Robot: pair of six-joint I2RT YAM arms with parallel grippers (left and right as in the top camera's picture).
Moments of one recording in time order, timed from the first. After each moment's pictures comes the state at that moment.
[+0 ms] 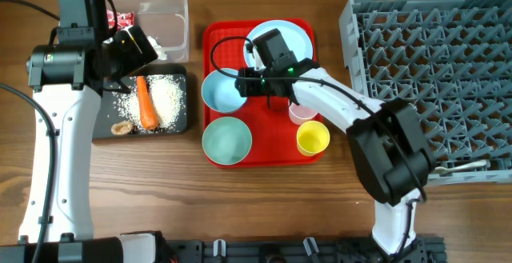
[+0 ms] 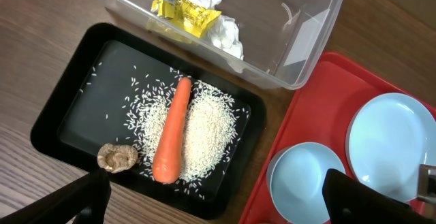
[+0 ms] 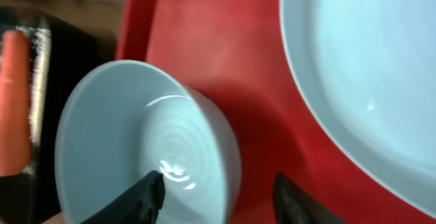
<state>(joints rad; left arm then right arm) 0.03 1.50 1.57 -1.09 -0.09 -0.47 0.55 2.06 1.39 -0.33 -0.27 0.45</state>
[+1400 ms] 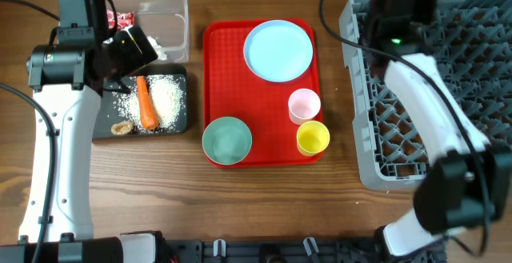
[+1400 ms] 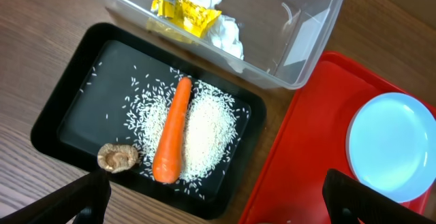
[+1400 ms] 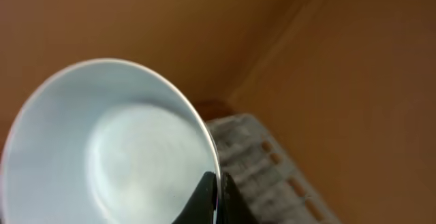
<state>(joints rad) 0.03 1.50 1.57 -1.09 -0.09 -0.47 0.16 1.78 1.40 0.06 0.95 -0.33</state>
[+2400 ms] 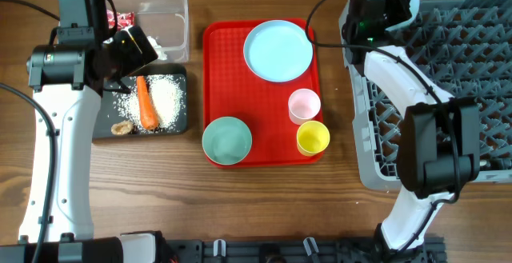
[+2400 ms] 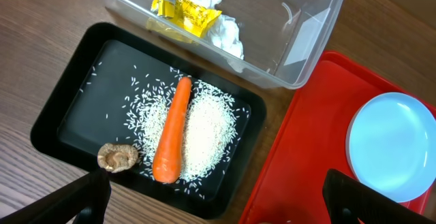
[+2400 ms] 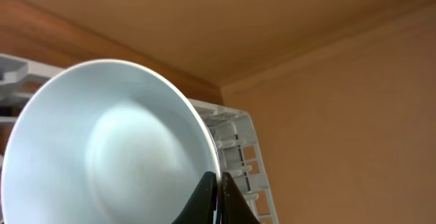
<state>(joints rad) 0.03 1.50 1.57 -1.09 -0.09 -0.47 0.16 1.99 1.40 0.18 0.96 -0.74</state>
